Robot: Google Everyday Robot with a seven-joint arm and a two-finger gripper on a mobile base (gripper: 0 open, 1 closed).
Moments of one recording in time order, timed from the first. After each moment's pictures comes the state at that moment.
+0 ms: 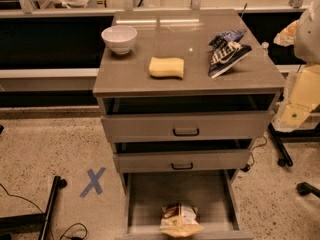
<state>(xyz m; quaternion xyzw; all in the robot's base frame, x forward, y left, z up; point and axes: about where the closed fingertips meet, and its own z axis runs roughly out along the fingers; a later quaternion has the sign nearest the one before) 0.438 -0.215 0.981 -0.60 0.78 -0.04 0.17</state>
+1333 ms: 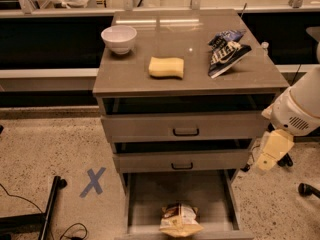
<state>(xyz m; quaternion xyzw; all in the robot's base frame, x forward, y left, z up) 0.444 -0.251 0.798 -0.51 0.85 0.09 0.11</state>
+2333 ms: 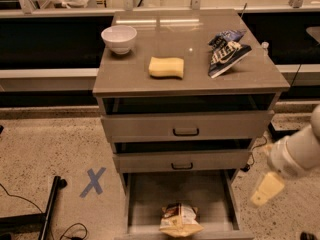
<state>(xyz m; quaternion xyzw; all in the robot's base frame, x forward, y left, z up) 0.426 -0.272 0.673 -0.48 0.86 0.13 0.14</state>
